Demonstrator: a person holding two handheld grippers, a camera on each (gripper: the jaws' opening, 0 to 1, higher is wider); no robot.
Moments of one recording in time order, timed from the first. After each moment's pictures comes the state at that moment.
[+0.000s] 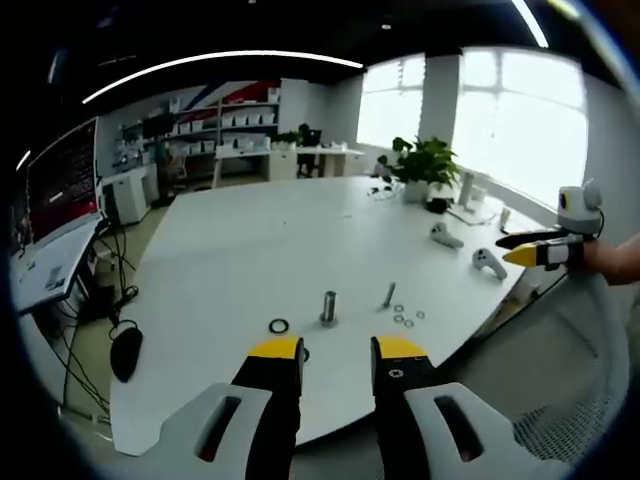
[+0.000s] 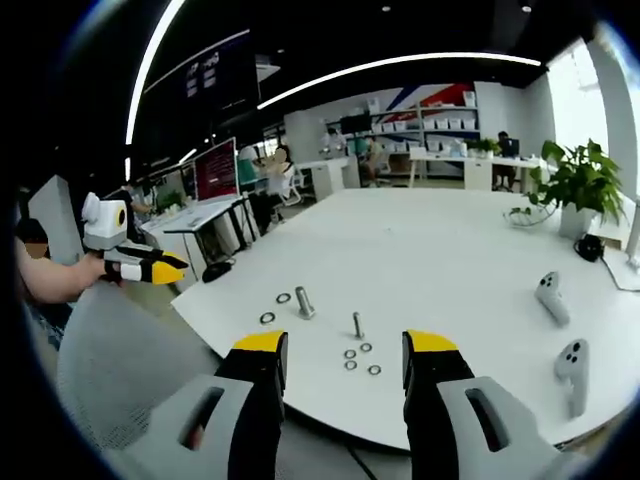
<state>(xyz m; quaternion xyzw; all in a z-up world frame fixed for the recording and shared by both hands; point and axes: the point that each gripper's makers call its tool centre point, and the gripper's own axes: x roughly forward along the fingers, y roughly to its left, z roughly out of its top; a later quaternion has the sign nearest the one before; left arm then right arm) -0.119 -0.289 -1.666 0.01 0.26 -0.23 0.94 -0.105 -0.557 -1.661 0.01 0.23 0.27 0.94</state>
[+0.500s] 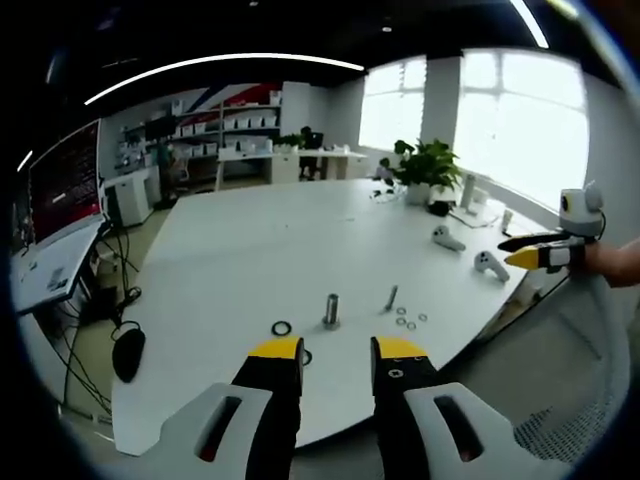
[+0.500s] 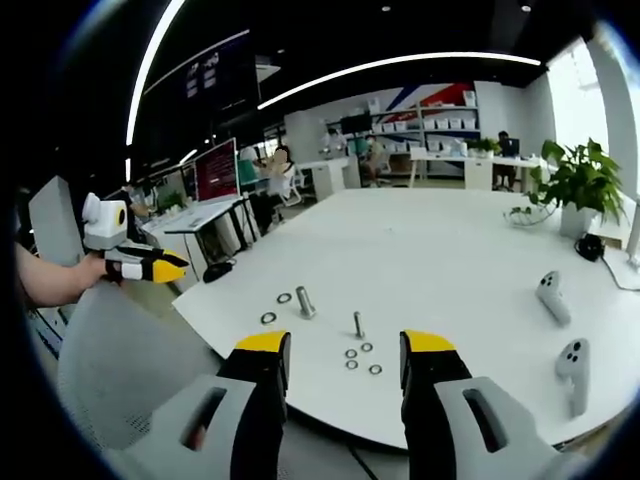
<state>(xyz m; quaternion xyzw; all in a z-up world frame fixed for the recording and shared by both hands) -0.118 -0.286 -1.662 0.01 0.25 -0.22 0.94 -0.106 -0.557 -1.660 0.02 0.23 0.27 0.94</state>
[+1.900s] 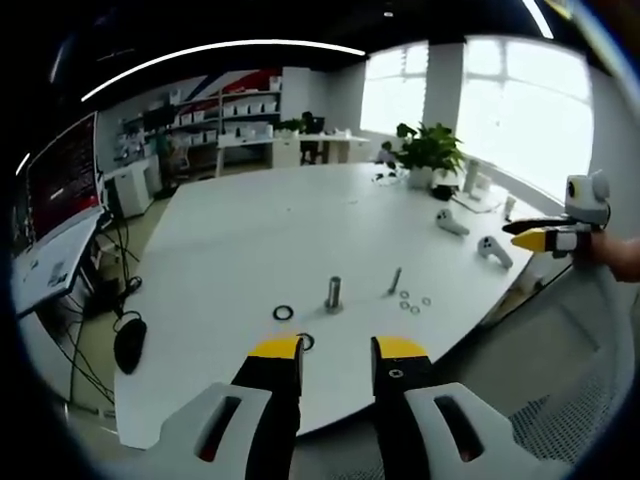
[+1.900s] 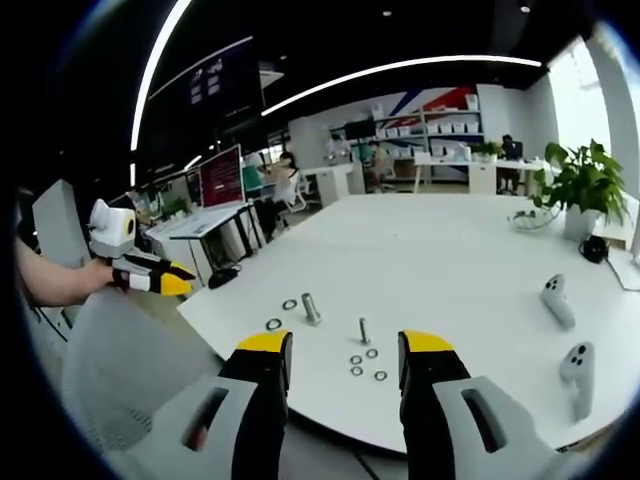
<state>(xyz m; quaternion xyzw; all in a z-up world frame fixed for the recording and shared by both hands) -0.122 -0.284 -1.676 0.03 0.29 -0.21 0.93 -0.106 -0.554 -1.655 0.02 0.21 0.28 0.94</state>
